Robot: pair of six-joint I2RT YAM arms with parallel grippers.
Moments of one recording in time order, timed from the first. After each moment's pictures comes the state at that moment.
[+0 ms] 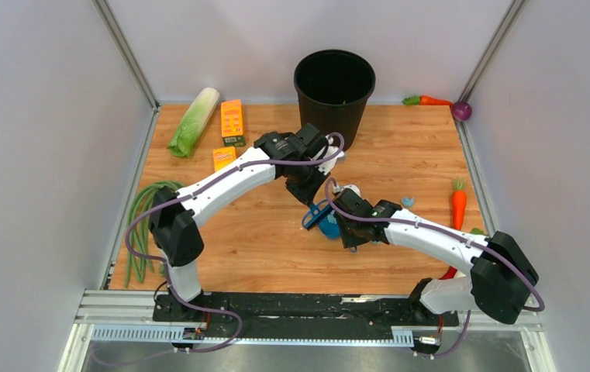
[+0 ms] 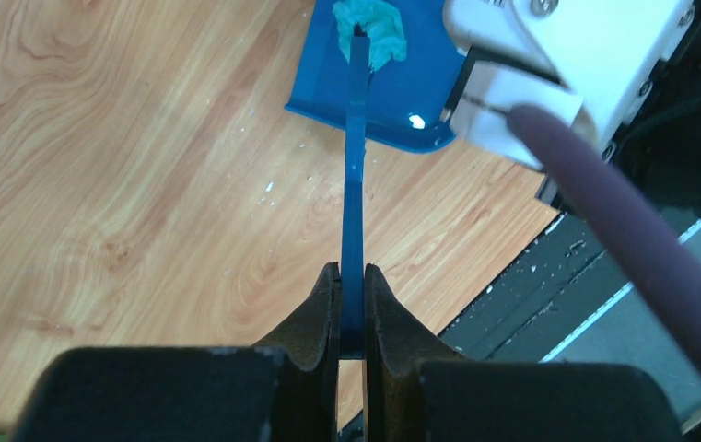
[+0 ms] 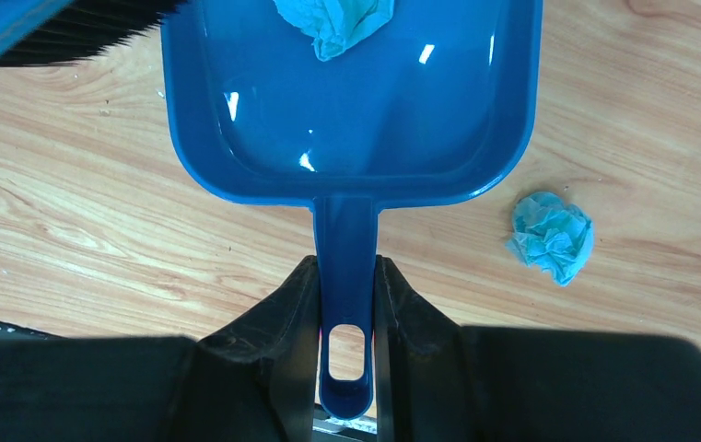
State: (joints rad) left arm -0.85 1.82 1.74 -1.06 0.19 -0.02; right arm 0.84 1.32 0.81 -0.66 0.17 0.50
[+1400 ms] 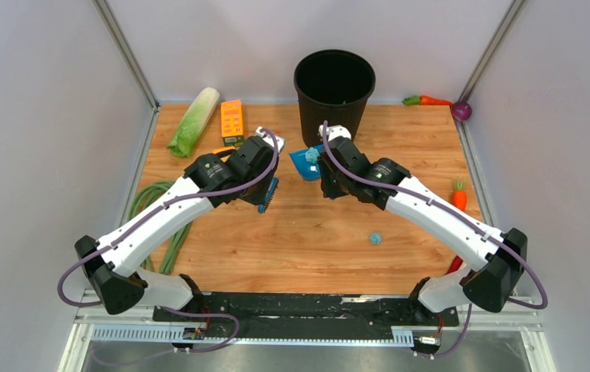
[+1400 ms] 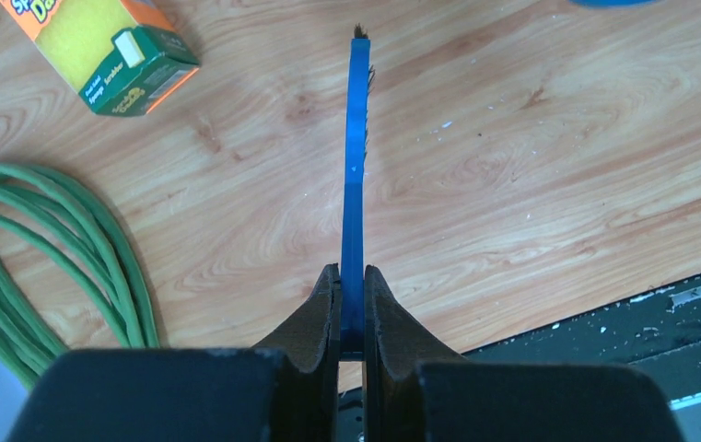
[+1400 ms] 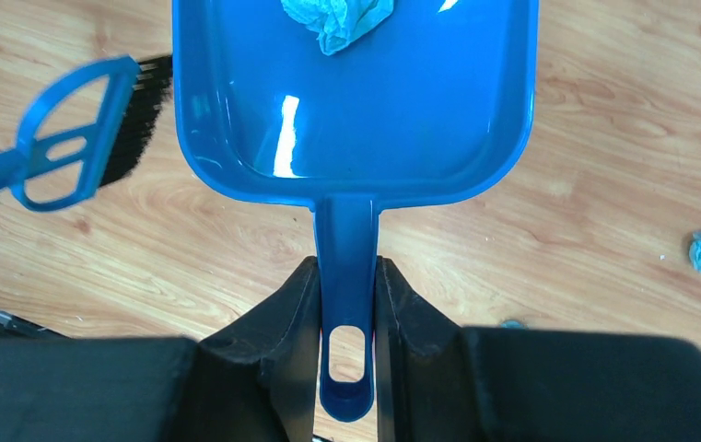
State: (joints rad) left arm -0.83 1.35 1.46 -1.08 -0.28 -0.31; right arm 0.84 1.40 1.36 -0.79 0.28 0.45
